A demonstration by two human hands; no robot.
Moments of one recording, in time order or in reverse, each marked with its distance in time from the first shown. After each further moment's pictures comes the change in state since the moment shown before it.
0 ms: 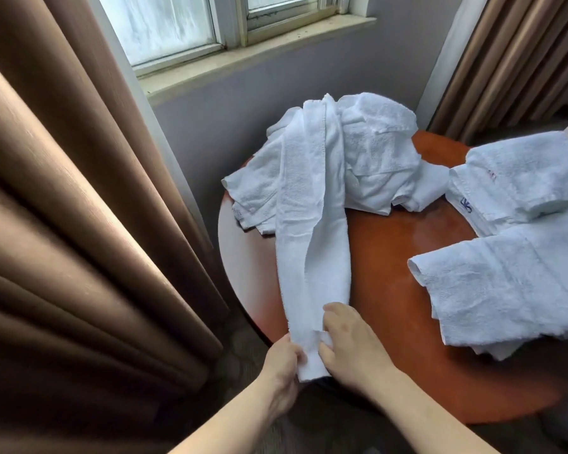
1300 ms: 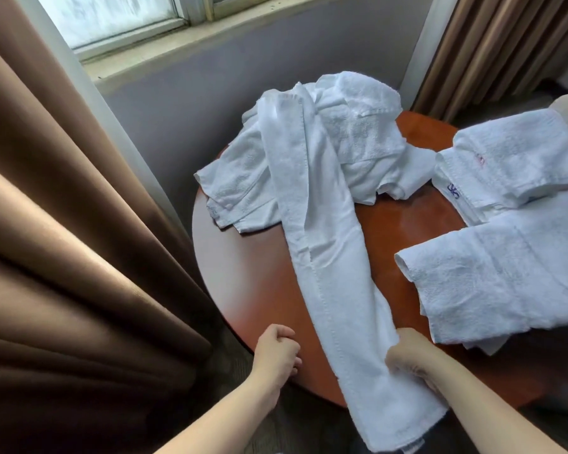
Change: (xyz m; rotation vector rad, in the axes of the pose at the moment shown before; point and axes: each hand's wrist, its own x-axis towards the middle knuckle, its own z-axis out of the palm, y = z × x) left_hand 0.041 -0.003 0.009 0.423 0.195 0.081; right_hand -0.004 0.109 -0.025 0.343 -0.342 0.899
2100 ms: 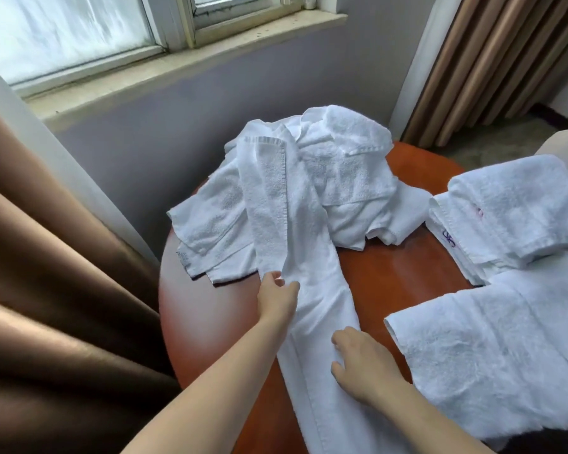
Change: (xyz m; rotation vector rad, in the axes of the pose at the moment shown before) left_hand 0.129 0.140 0.066 -0.030 0.124 0.170; right_hand 0.045 -0.076 -0.030 -0.584 0.245 -0.574
